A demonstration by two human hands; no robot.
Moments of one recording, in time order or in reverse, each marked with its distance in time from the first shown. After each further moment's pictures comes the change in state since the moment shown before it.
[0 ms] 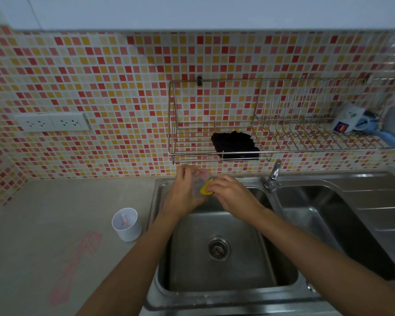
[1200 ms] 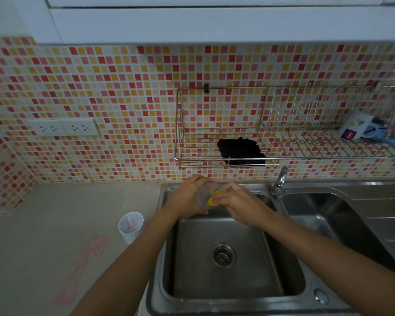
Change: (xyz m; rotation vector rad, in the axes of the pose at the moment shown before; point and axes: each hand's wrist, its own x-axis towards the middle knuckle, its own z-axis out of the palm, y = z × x) left_hand 0.012 -0.004 -0.021 0.059 -0.323 0.095; right_hand -0.003 0.014 0.002 0.051 -0.168 -0.042
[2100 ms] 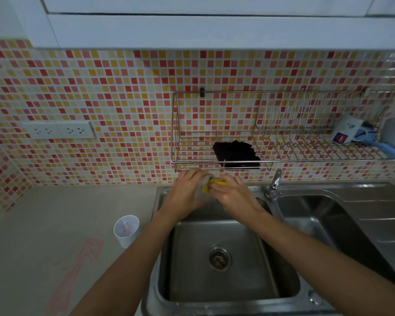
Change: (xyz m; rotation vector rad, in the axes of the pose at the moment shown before) left_hand 0.008 0.000 0.001 0.135 0.258 0.136; right_hand 0.011 -0.012 -0.012 -0.357 0.154 0.039
